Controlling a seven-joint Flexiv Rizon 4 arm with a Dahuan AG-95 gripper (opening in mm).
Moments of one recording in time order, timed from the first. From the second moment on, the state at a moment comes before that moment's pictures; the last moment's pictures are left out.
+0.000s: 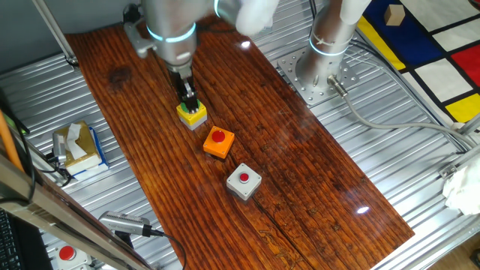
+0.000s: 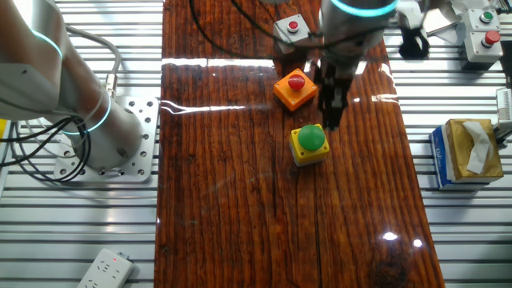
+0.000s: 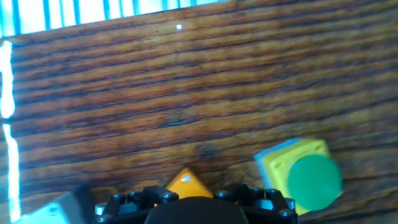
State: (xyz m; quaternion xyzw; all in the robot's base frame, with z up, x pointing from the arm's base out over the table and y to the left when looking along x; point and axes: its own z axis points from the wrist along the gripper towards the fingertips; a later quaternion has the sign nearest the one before) arm 0.495 -0.016 0.145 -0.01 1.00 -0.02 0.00
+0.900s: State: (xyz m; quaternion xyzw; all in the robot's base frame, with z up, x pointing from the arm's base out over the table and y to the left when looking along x) arm 0.477 -0.068 0.145 -0.04 1.00 0.02 0.00
